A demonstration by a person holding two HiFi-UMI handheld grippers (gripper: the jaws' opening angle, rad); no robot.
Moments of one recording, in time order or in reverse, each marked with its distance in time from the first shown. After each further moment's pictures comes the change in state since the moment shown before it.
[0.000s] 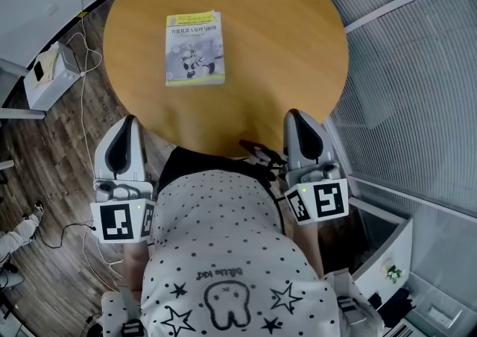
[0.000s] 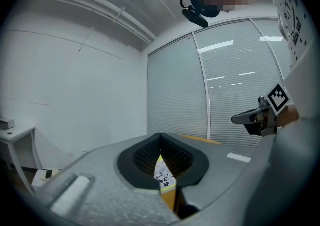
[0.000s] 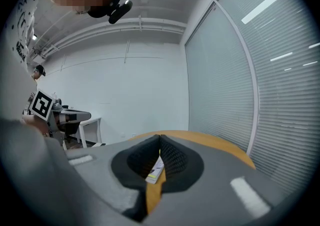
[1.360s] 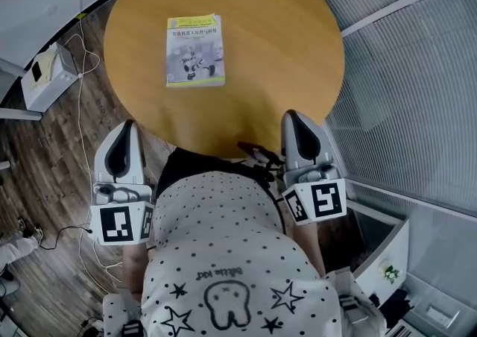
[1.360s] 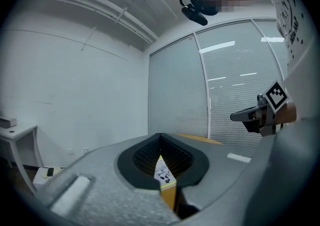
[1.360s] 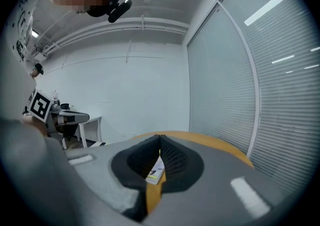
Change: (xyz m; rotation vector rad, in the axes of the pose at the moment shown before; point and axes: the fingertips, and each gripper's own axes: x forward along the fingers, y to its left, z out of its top) left arm -0.009 0.007 -0.007 -0.010 0.012 0.008; right arm 0.003 0.008 0.005 -0.014 0.004 0.000
